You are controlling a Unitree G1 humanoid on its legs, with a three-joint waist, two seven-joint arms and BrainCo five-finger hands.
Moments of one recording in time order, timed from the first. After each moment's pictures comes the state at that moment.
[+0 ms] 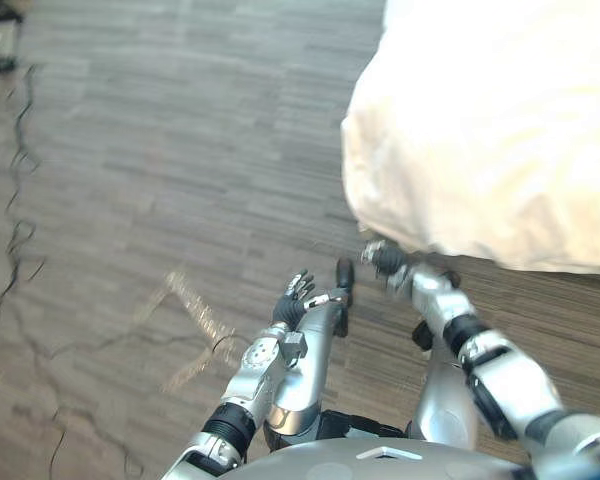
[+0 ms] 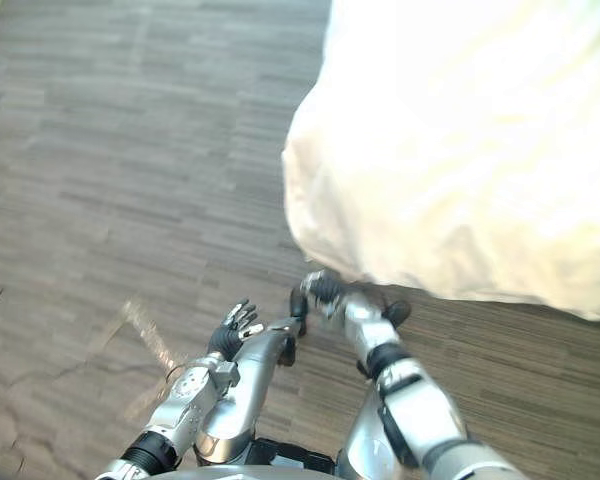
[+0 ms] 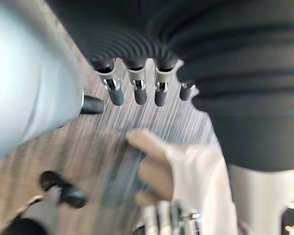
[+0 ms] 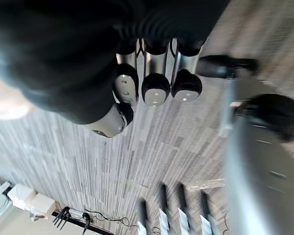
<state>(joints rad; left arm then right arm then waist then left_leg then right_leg) -0.04 0.13 -0.33 0.57 -0.42 -0.08 -0.02 -0.42 -0.13 0.42 0.90 0.45 0.03 0.28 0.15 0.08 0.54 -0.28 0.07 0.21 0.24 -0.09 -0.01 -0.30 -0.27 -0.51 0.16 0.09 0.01</state>
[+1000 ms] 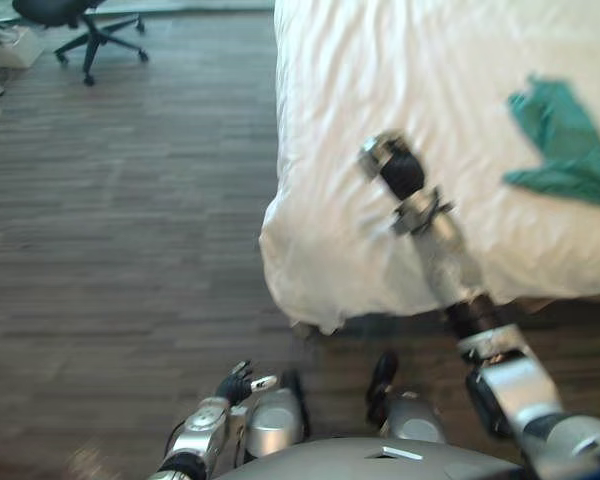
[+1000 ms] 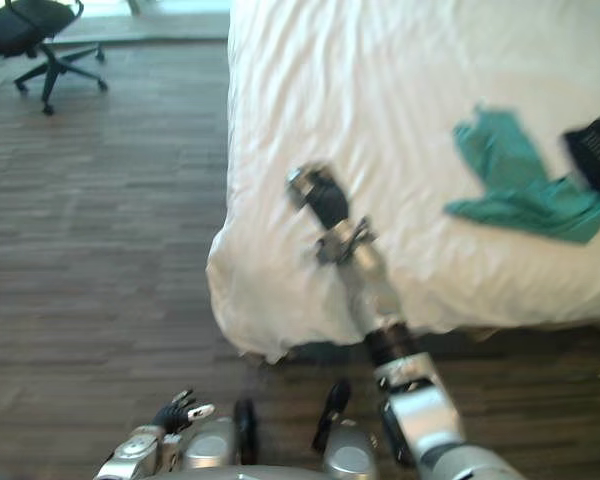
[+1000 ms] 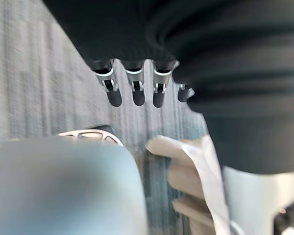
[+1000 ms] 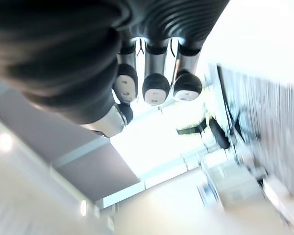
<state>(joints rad) -0.02 0.18 -0.18 0.94 -0.30 -0.11 -0.11 -0.74 -0.31 0.03 0.45 0.67 -0.17 0.26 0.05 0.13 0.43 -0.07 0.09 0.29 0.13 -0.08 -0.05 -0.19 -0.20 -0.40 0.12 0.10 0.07</state>
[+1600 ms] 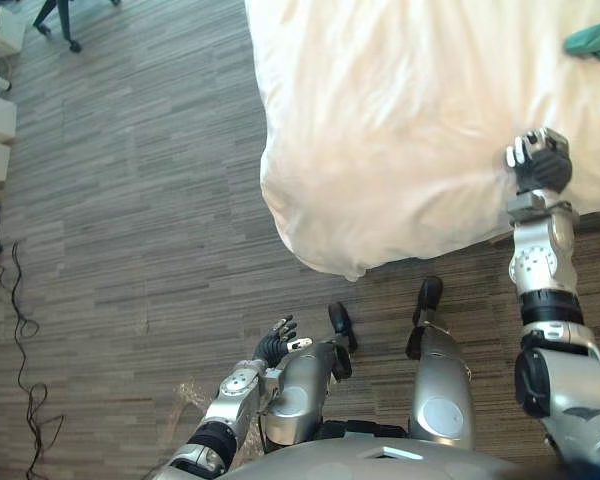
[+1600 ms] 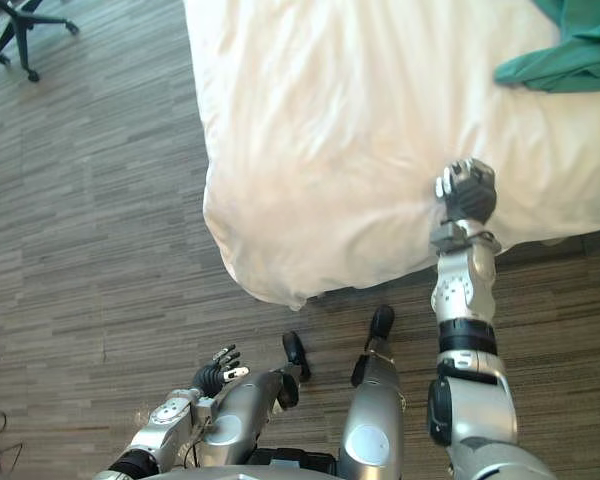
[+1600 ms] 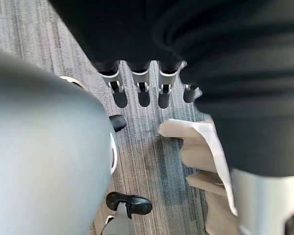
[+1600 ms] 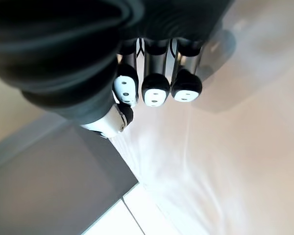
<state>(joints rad) 0.00 0.14 -0.20 0.81 -0.36 -0.10 -0.15 -0.42 -0.33 -0.39 0.57 0.76 -0.25 0.04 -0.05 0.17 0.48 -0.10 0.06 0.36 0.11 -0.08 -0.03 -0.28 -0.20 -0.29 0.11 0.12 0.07</state>
